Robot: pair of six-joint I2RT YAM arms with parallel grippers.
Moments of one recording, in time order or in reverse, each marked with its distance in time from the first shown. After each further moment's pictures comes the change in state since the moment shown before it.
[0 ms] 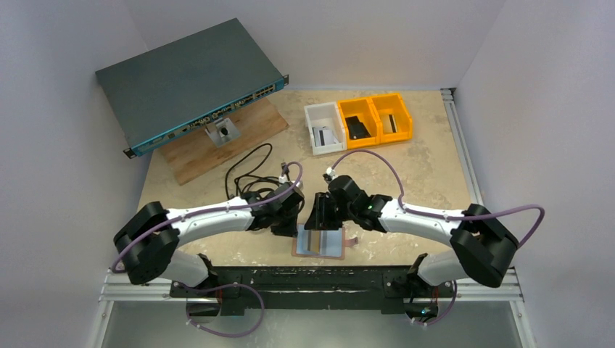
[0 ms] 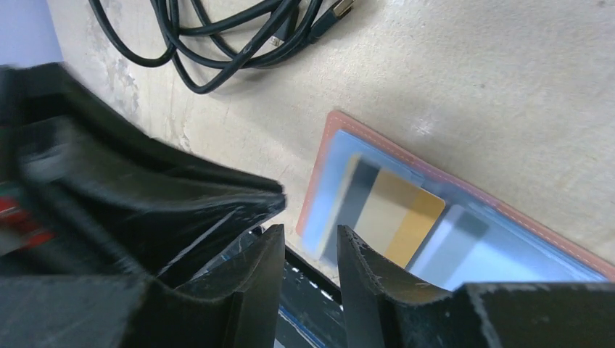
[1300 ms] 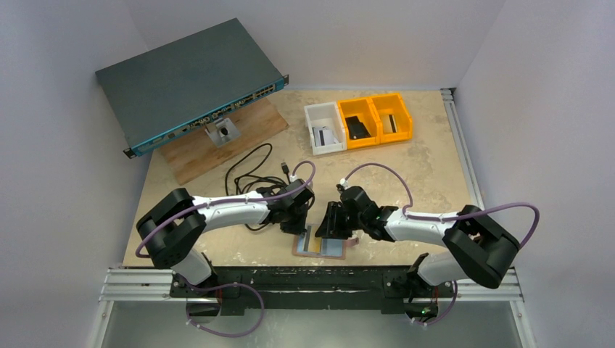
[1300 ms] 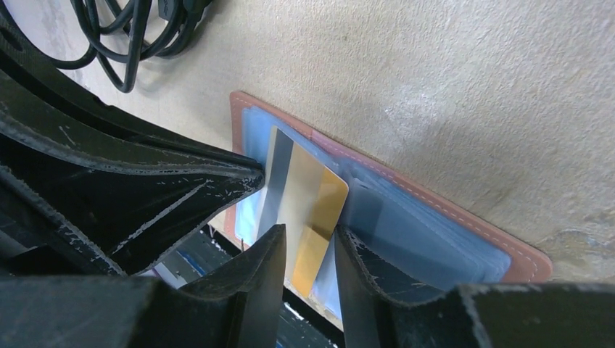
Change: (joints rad) left arm 0.000 0.179 0.072 0.070 0.040 0.026; right arm -0.061 -0.008 -0.209 0.175 -0.028 0.050
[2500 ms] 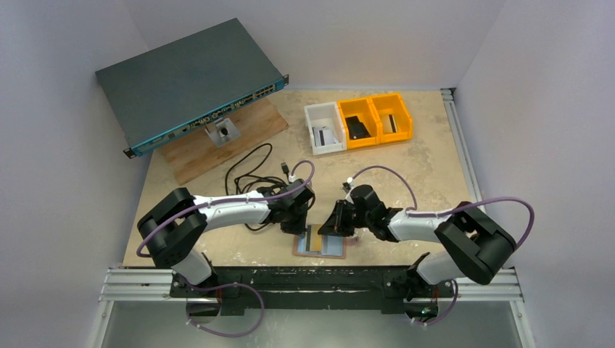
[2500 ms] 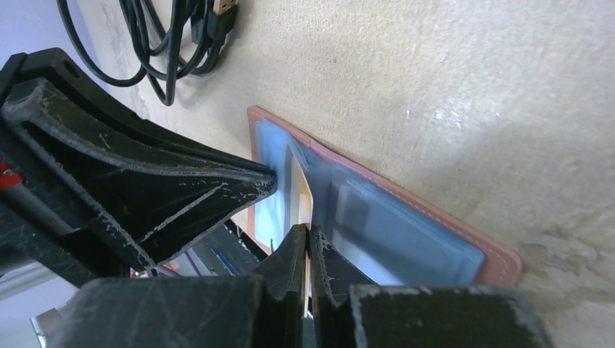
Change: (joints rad) left arm 0.001 0.007 0.005 -0.006 -0.011 -0.036; right arm -0.111 0.020 -0.092 0.199 -0.142 0.046
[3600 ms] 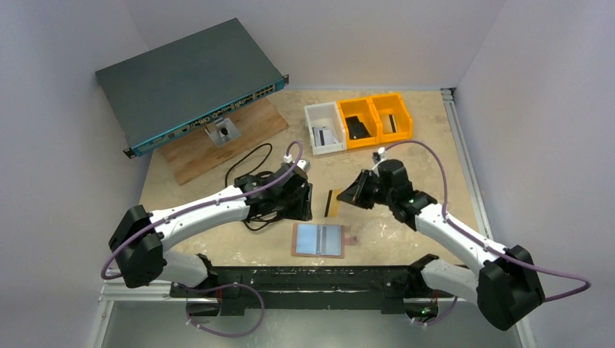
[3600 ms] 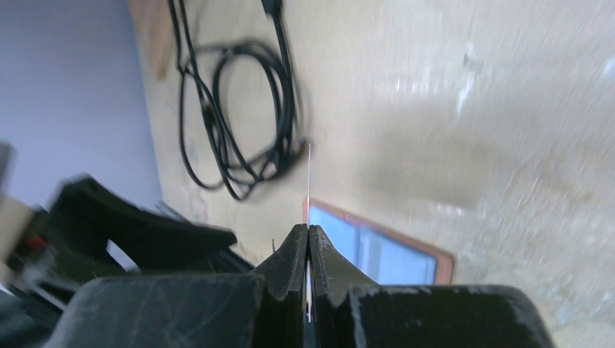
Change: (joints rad) left arm 0.011 -0.207 0.140 -0.167 -0.046 0.073; right arm -0.204 -0.323 0.186 -0.422 0.093 -0.088
